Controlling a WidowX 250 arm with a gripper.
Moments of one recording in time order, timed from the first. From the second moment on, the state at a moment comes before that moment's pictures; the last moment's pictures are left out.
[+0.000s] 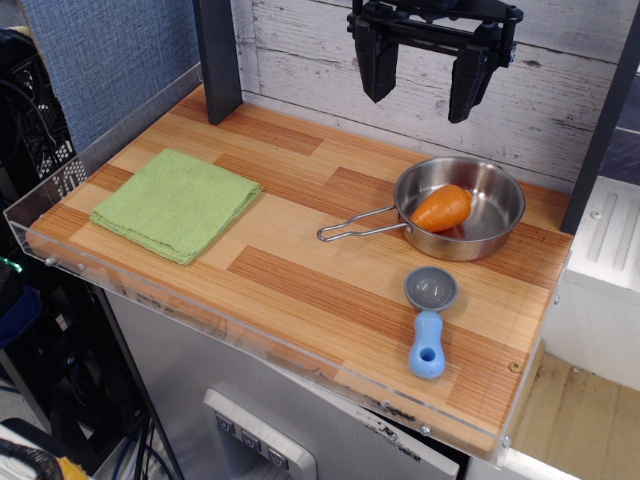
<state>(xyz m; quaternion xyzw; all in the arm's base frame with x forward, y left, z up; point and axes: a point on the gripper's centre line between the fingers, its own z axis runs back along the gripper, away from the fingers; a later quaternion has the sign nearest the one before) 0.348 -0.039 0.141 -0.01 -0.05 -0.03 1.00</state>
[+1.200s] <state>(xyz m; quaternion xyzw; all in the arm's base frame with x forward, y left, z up) 0.274 0.075 0.129 -0.04 -0.04 -0.01 1.00</state>
